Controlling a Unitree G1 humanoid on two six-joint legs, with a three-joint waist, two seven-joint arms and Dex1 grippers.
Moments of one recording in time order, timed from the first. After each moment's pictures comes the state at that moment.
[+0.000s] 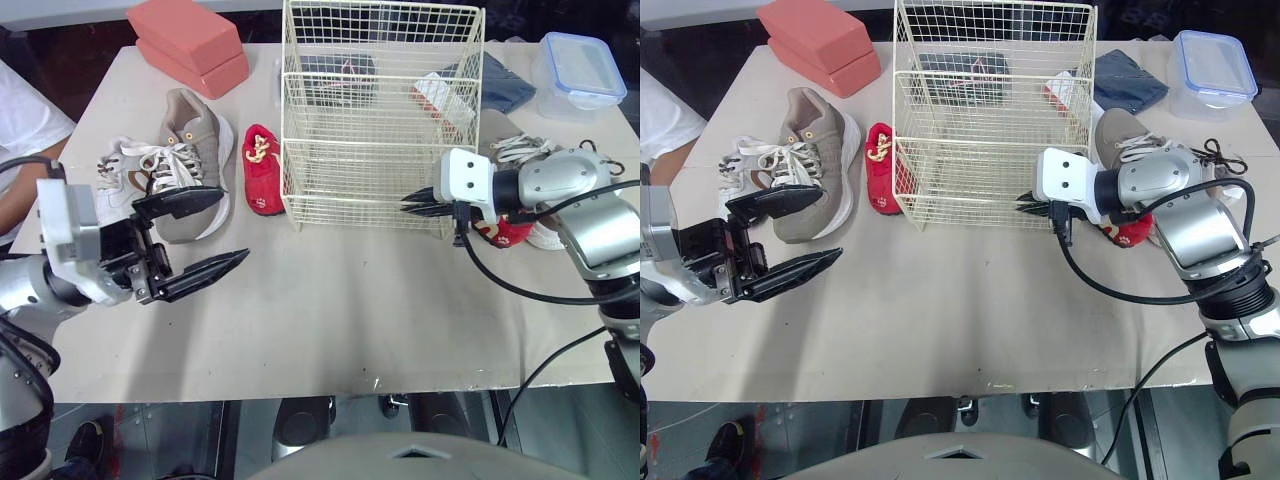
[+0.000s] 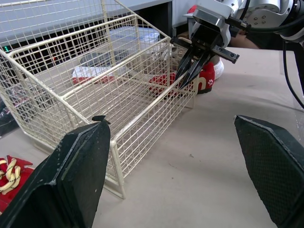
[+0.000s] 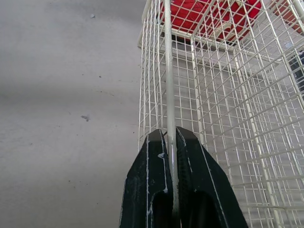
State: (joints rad) left arm 0.09 0.87 0.57 -0.45 -0.87 0.37 -1.13; right arm -0.70 -0.73 0.29 -0.17 0.17 0.37 1.15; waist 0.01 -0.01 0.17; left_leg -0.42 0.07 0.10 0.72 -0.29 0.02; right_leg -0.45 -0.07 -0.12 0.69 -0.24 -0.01
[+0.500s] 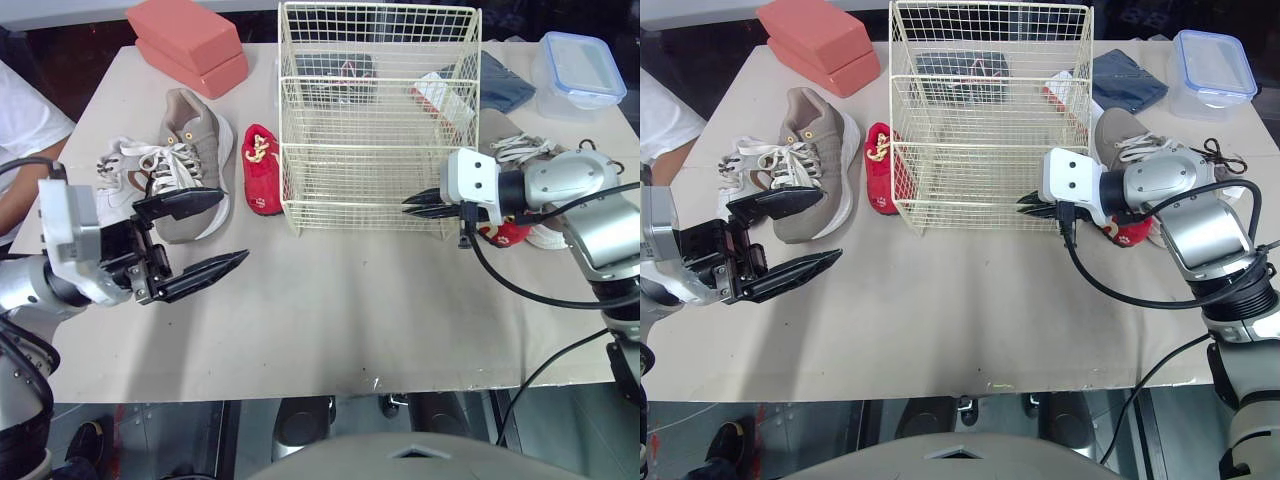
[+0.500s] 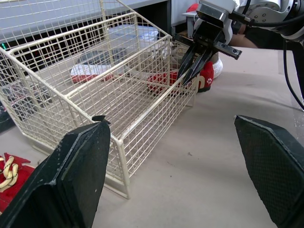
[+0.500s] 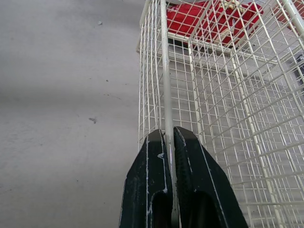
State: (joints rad) left arm 0.09 0.87 0.57 -0.45 -0.86 0.38 -1.13; right arm -0.68 -0.74 0.27 -0.18 0.19 0.36 1.18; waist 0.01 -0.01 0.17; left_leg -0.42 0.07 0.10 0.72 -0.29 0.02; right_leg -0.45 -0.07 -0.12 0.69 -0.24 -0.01
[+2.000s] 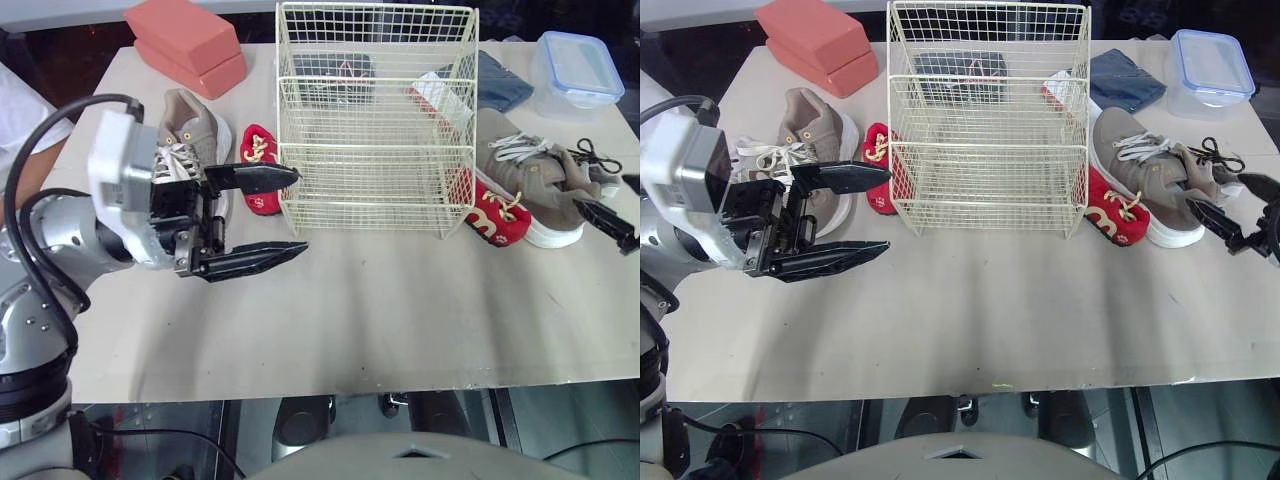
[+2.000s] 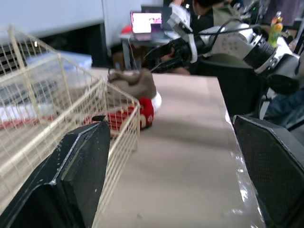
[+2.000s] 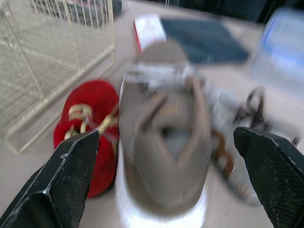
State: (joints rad) left arm -0.27 0.96 0.34 -0.52 -1.08 0.68 -1.03; right arm -0.05 -0.80 -0.62 -0.16 0.54 0.67 0.84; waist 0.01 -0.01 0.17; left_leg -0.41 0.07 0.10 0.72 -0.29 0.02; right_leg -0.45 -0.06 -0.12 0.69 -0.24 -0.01
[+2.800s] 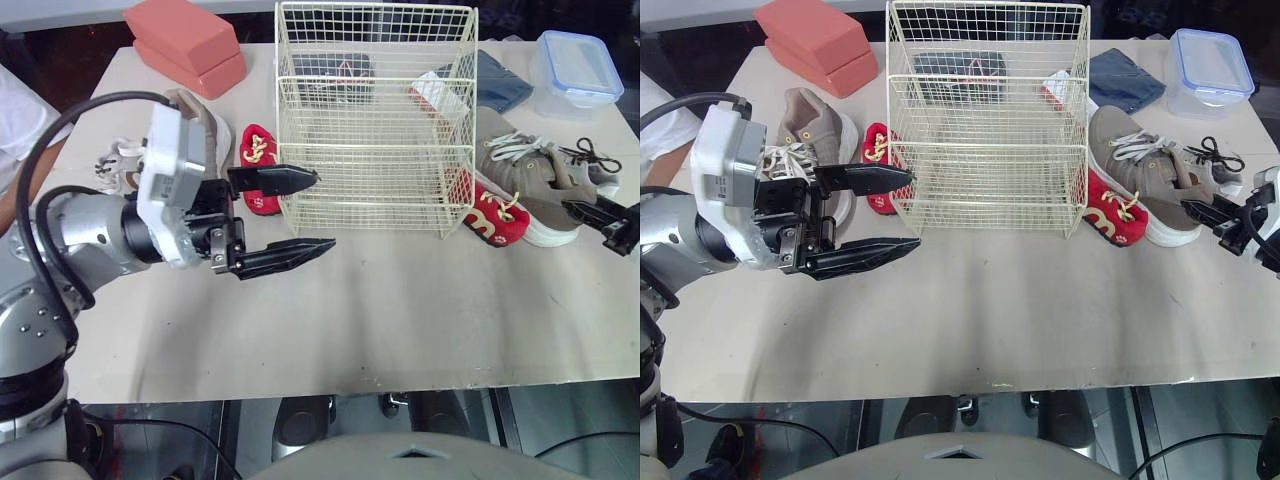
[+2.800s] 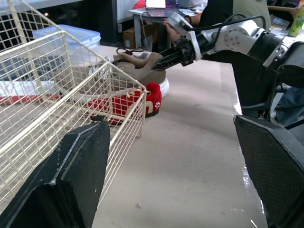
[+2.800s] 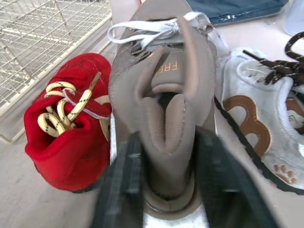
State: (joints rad) left arm -0.33 0.97 0.30 -0.62 -1.14 0.78 -0.85; right arm -0.20 -0.82 -0.44 0.13 0.49 0.54 0.89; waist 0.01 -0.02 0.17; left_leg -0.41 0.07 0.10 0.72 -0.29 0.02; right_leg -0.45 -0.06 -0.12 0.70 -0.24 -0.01
